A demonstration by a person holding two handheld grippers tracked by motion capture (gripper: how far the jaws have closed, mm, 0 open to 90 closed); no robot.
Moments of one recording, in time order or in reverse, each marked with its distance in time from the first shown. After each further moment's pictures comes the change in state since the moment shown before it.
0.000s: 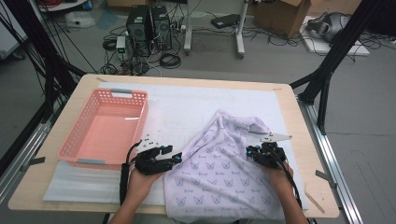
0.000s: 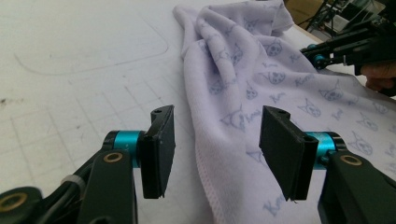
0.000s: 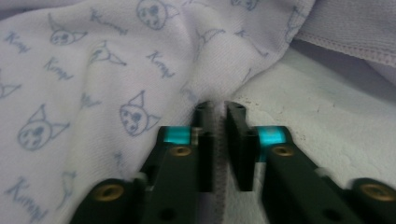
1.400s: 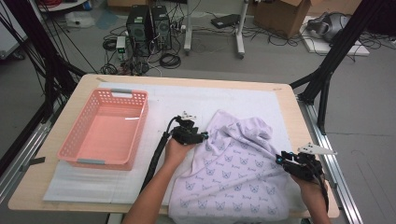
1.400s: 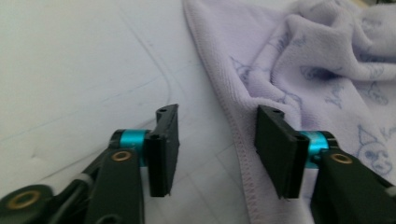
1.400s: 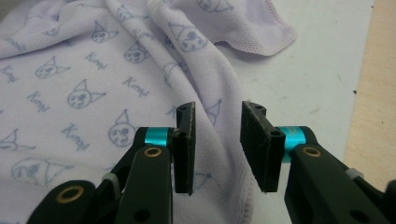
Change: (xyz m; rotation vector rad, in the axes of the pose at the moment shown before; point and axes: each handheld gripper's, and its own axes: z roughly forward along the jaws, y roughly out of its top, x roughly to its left) left arm 0.003 0.045 0.135 0.182 0.081 0.017; right arm -0.039 -0.047 -0.074 -0.094 -0.088 0.119
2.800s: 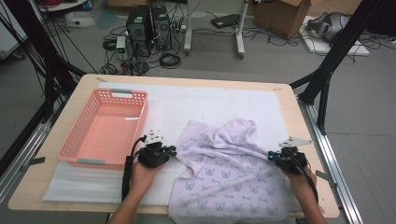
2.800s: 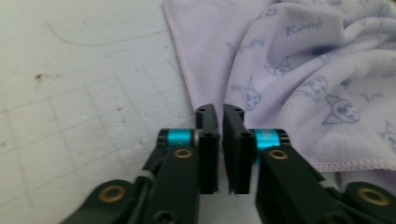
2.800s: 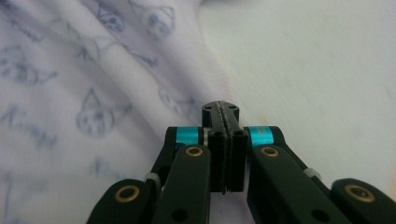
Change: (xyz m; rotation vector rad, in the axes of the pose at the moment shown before) left arm 0.023 -0.064 -0.102 -0.073 -0.002 -0.060; right arm 0.007 0.009 0.024 0.151 -0.033 -0.098
